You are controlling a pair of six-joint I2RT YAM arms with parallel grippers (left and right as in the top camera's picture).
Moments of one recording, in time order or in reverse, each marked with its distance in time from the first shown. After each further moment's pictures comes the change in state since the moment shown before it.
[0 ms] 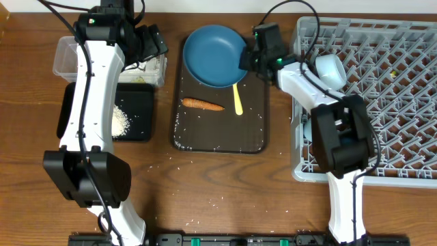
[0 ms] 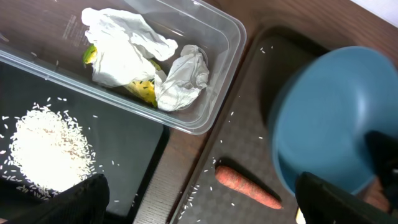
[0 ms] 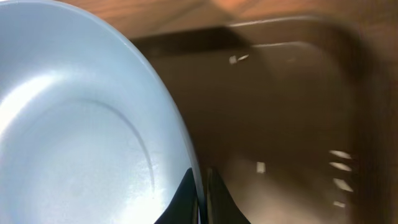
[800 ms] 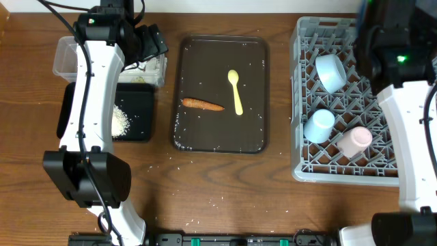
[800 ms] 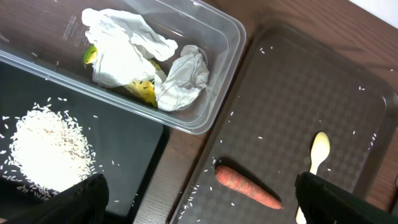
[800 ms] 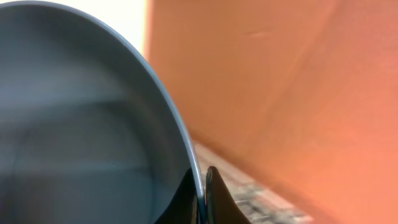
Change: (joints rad) left arm 0.000 0.000 0.000 0.000 0.000 0.000; right arm -0.265 -0.645 0.028 -0.462 1.350 -0.237
